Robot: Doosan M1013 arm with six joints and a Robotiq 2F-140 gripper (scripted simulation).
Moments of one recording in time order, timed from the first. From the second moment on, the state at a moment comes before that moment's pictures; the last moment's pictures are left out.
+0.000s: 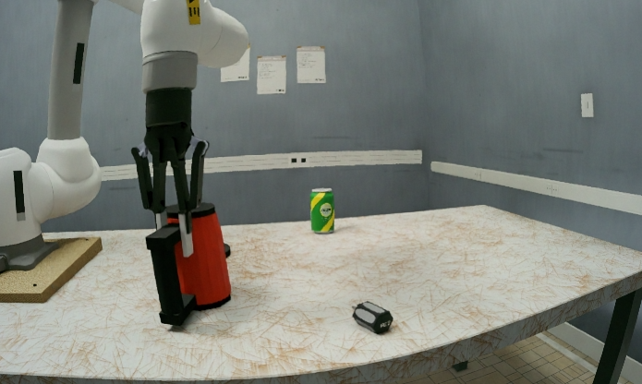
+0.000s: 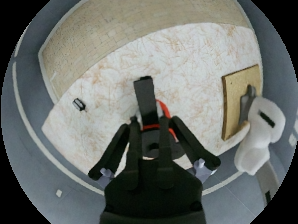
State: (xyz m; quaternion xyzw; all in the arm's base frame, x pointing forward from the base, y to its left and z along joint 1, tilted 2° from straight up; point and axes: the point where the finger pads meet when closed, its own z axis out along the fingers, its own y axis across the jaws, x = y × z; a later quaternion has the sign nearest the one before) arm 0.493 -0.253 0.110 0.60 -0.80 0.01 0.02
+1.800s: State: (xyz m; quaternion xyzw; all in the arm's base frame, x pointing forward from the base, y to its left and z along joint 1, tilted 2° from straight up) arm 0.494 -0.251 0.157 0.60 -0.80 0.01 0.02
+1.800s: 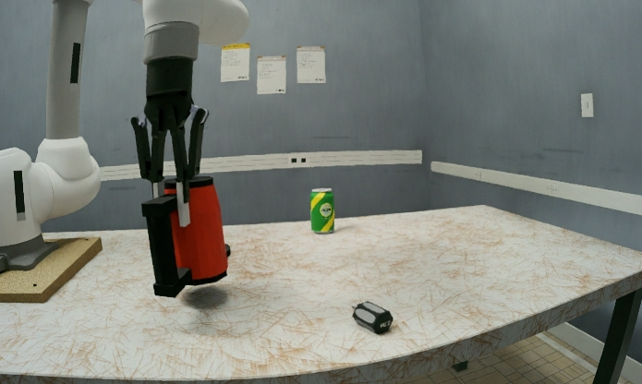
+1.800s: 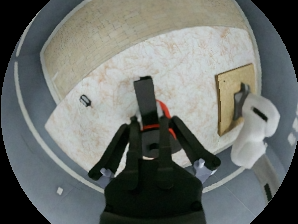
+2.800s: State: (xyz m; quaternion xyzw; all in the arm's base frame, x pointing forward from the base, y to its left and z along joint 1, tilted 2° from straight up) arm 0.494 -0.252 0.157 0.60 -0.80 0.01 0.02
